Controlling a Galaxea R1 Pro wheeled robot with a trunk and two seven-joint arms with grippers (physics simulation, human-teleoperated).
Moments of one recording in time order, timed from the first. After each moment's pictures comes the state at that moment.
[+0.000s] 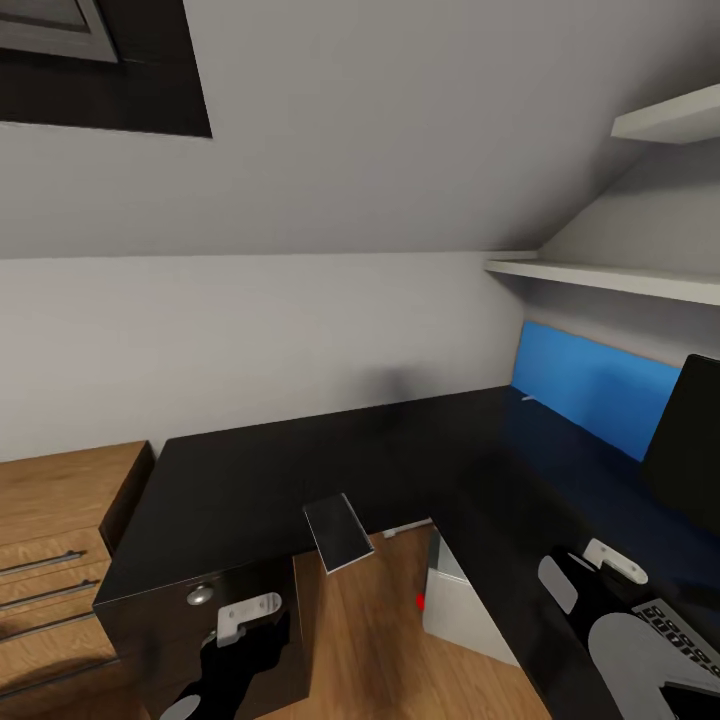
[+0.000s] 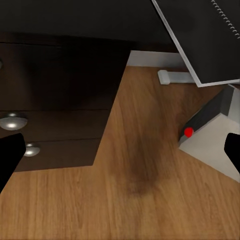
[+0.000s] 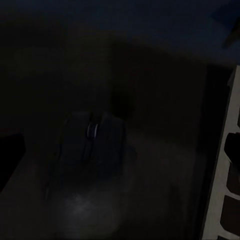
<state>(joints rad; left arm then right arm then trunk) 0.04 0.08 -0.39 -1.62 0.56 0.40 0.57 -0.72 -0.15 -0.16 -0.35 -0.41 -0.02 -0.62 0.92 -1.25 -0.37</state>
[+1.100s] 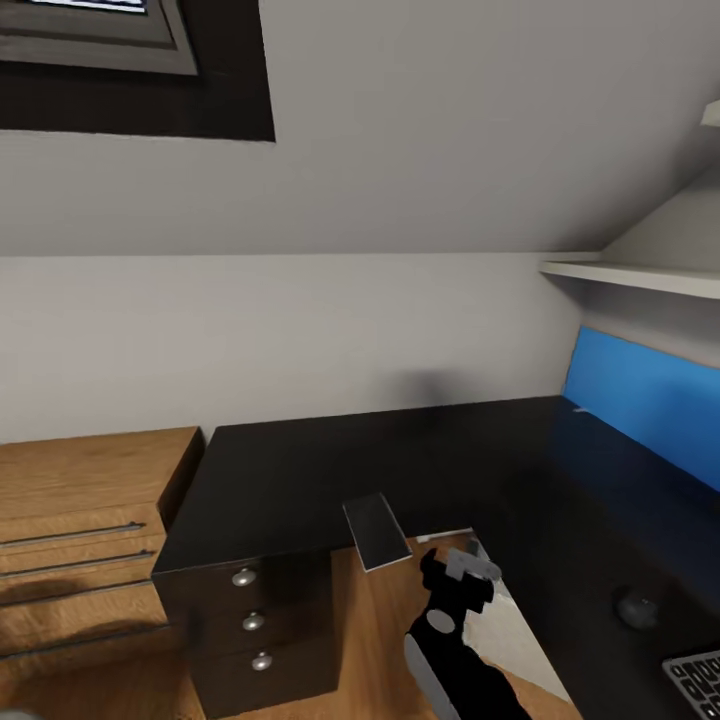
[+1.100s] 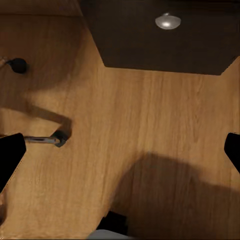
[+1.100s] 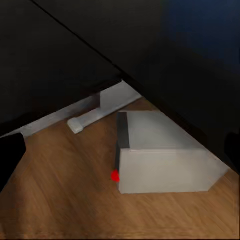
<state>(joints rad) 0.03 0.08 -0.42 -0.90 0.55 0.08 0.57 -0.39 0.16 0.37 -0.83 -0.29 -0.05 -0.83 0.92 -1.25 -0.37</state>
